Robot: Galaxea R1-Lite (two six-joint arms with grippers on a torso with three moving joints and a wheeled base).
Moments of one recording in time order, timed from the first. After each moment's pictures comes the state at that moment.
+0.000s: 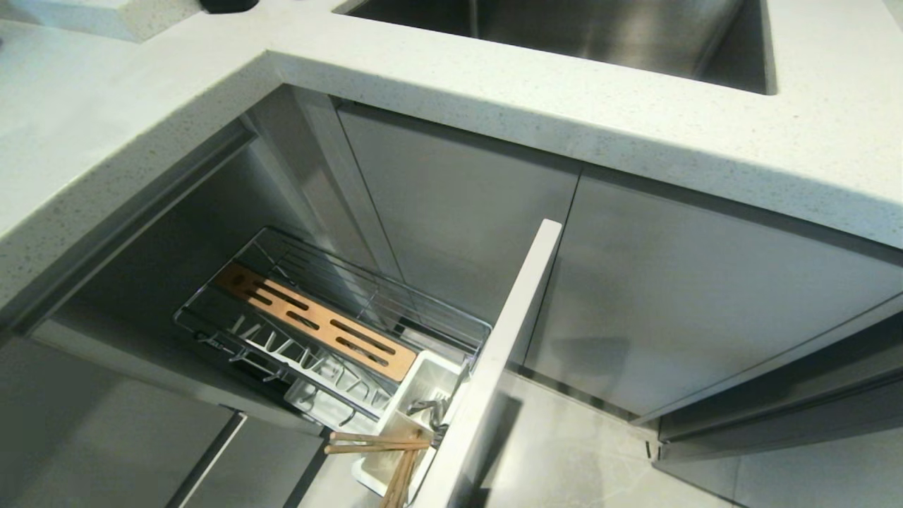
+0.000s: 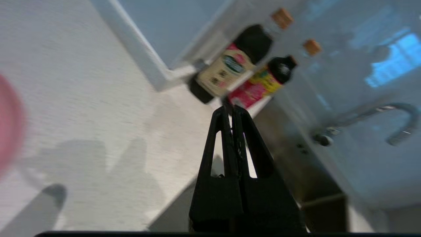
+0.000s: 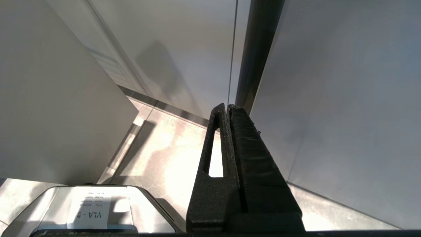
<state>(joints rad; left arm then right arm) 0.67 1.12 -1.67 0.14 -0.53 -0.91 0.00 0.00 0.00 0.00 0.00 0.02</state>
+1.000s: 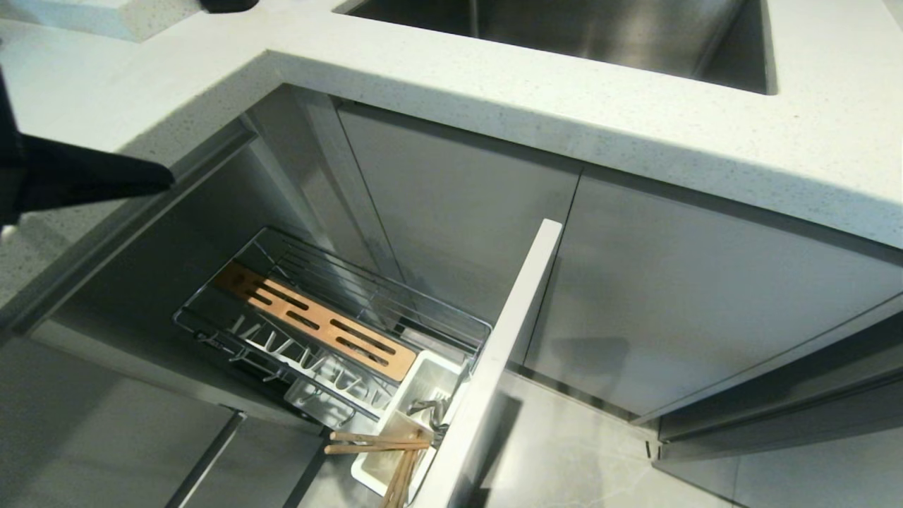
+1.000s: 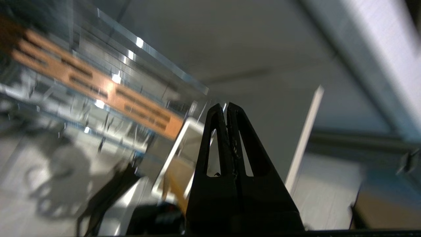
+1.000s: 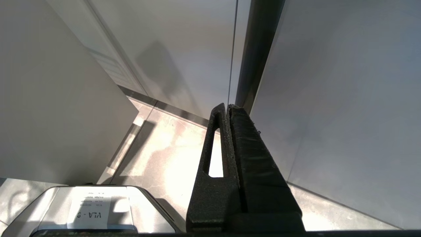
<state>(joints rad) -0.54 1.16 -1.46 0.62 0.12 -0.52 0.00 0.00 0.00 0.00 0.00 0.02</state>
